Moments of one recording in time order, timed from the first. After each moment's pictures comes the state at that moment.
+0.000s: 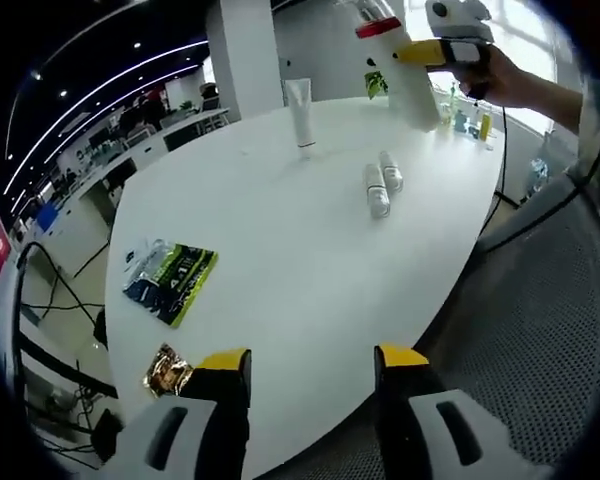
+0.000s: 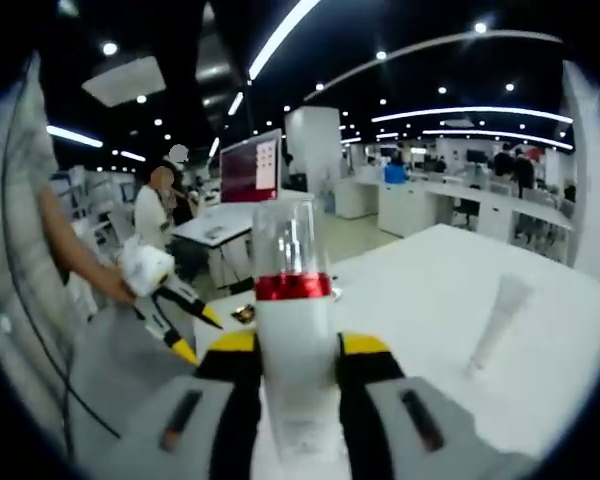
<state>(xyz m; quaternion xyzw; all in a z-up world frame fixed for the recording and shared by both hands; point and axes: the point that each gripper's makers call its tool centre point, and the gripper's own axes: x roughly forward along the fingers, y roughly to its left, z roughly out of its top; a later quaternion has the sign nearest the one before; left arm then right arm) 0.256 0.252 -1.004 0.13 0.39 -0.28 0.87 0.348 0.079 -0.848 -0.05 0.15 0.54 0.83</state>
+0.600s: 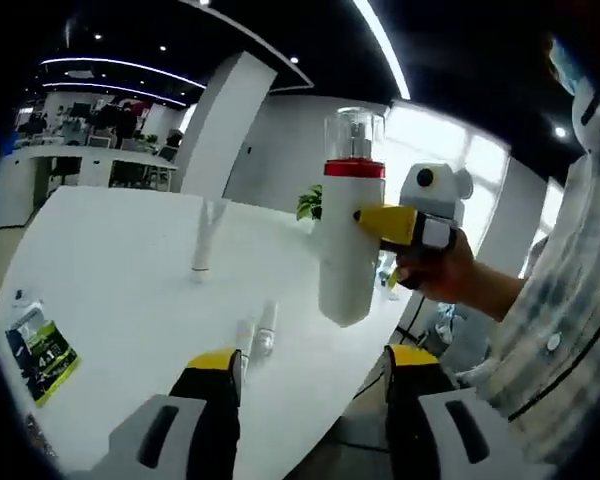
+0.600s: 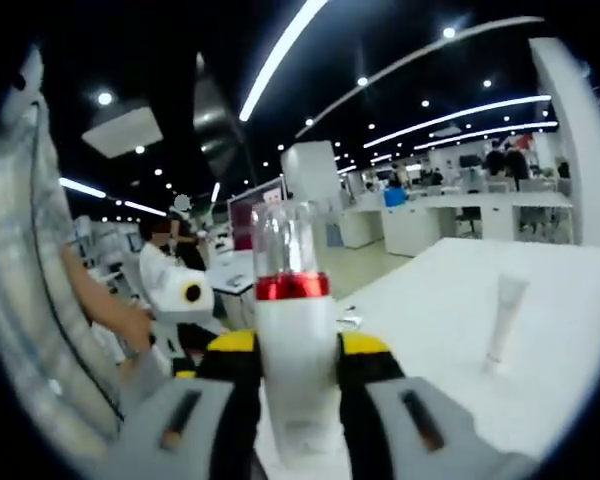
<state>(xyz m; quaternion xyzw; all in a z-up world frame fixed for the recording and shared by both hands) 0.273 0.079 -0.871 -0.18 0.23 -0.48 0.83 0.322 0.068 -0.803 0.08 0.12 0.55 0.82</state>
